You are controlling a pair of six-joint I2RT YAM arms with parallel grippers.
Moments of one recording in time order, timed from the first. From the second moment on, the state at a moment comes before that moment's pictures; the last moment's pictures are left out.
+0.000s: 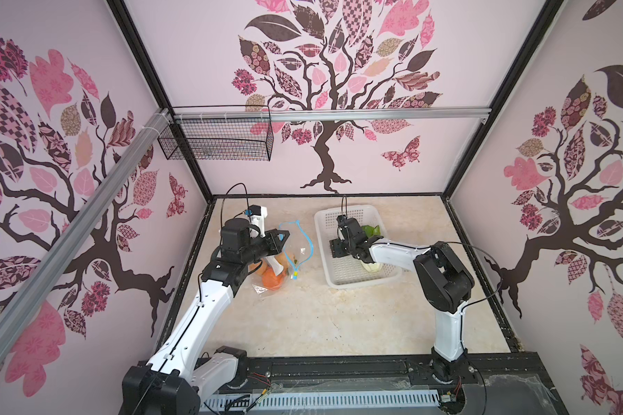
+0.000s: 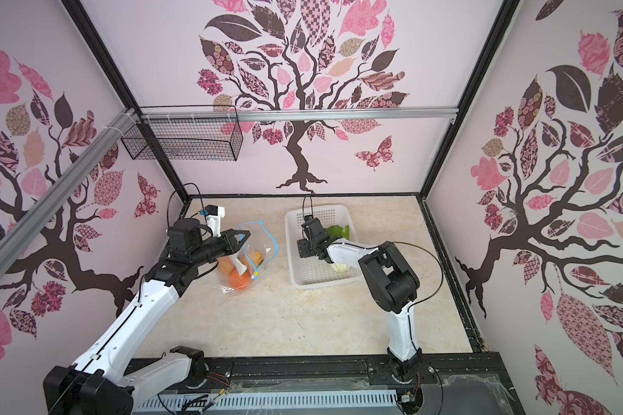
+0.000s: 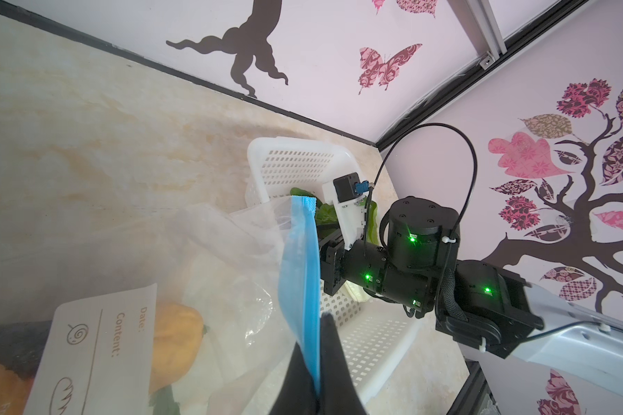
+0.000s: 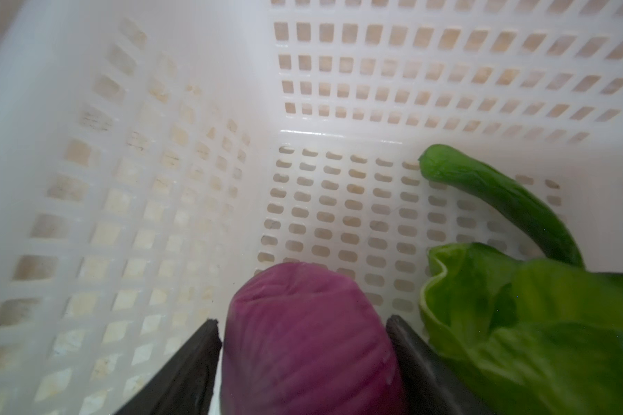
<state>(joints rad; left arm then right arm) -0.21 1.08 0.91 -0.24 0.45 -0.53 0.60 1.99 1.29 -0.13 0.11 0.27</state>
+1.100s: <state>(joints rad) -0.21 1.09 0.91 -0.24 0.45 -0.53 0.60 2.06 1.37 -0.24 0.24 0.20</state>
